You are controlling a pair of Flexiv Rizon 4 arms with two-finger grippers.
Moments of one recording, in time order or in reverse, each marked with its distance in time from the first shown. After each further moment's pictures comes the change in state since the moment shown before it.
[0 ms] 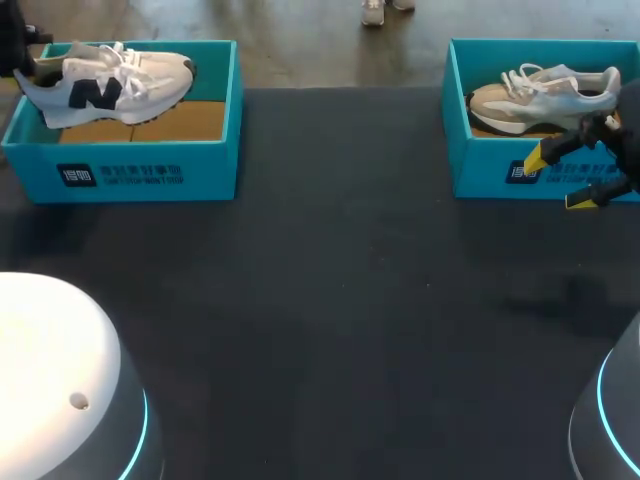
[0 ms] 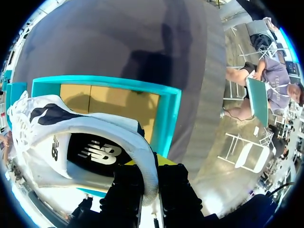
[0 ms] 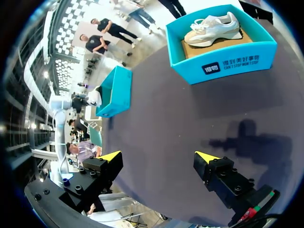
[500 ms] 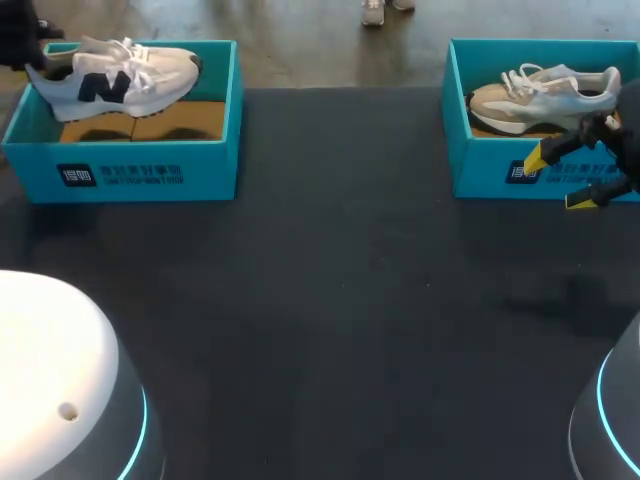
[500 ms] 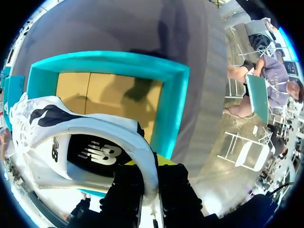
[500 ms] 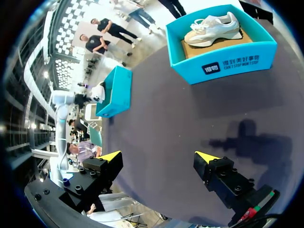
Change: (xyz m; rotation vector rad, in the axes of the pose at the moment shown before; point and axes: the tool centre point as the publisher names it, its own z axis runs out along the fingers) left arm -0.010 0.032 0.023 0.009 0.024 0.001; right arm 0.000 0.000 0.000 0.000 0.000 0.000
